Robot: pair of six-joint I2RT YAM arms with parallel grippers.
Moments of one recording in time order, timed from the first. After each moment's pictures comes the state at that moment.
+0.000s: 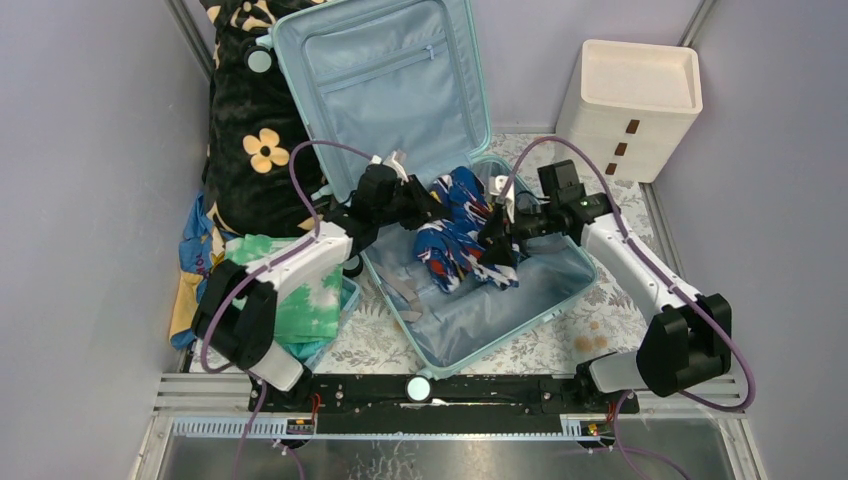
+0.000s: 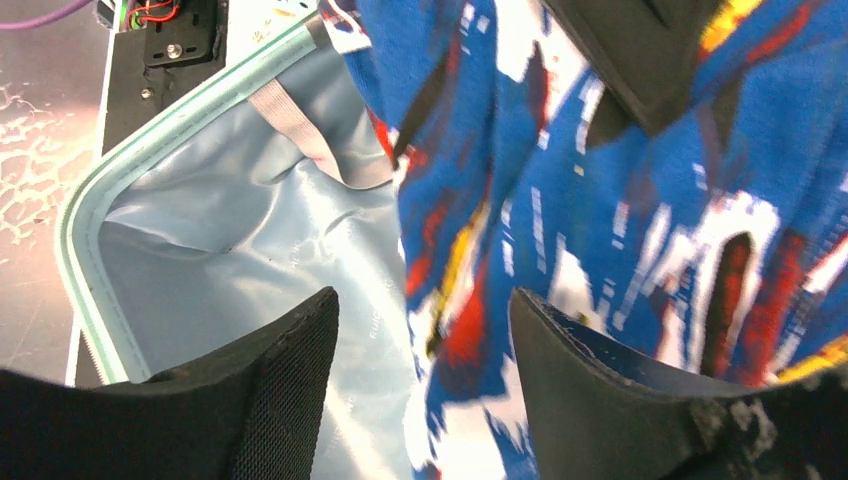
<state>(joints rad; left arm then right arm) -0.54 1.59 1.06 0.07 0.29 -1.01 0.35 1.40 1.11 -0.65 -0.99 -0.72</state>
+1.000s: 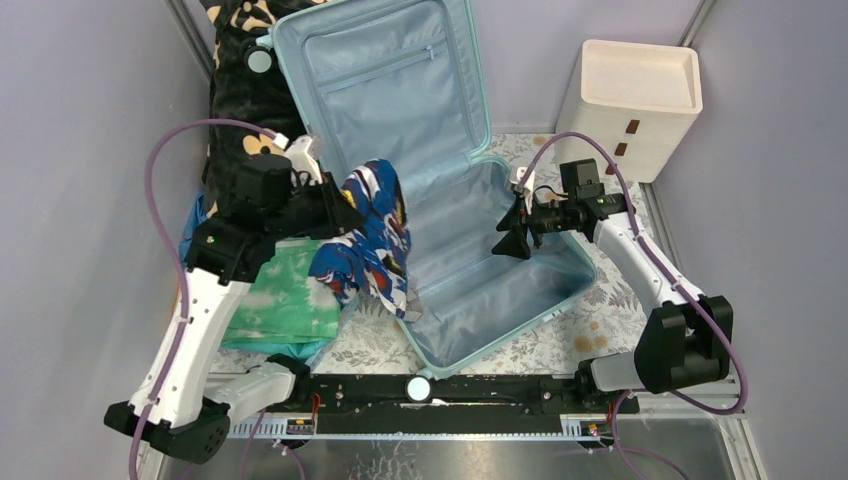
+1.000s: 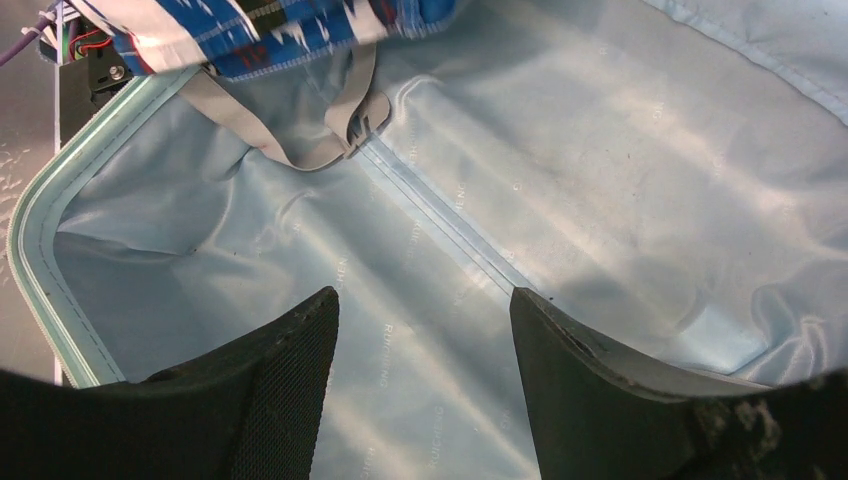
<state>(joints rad) -0.36 1.05 1.39 -0.88 0.29 -0.49 0.20 1.38 1.10 -0.67 -1.01 -0.70</state>
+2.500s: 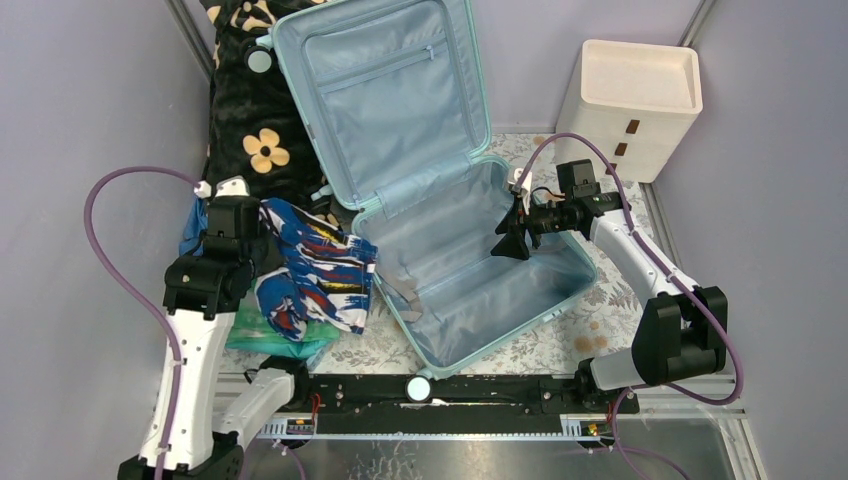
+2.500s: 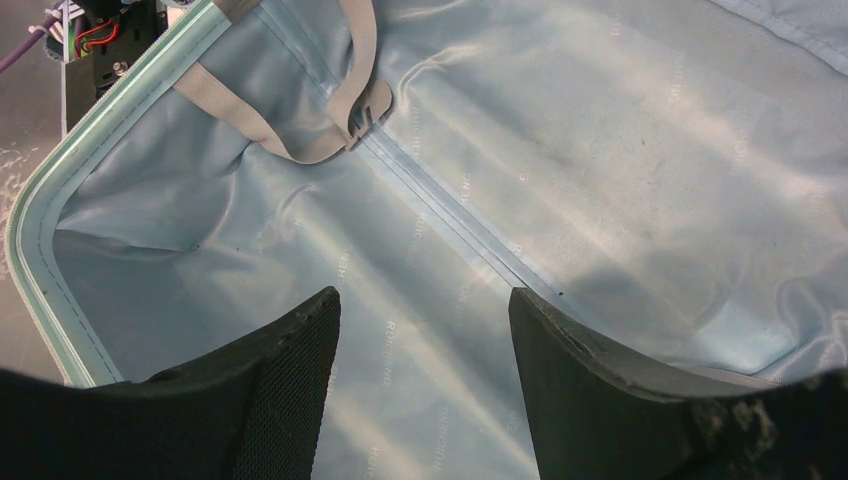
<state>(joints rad) -0.15 0.87 1.30 -1.22 -0.27 -0.42 0.20 1.43 1.10 -0.67 -1.01 -0.70</state>
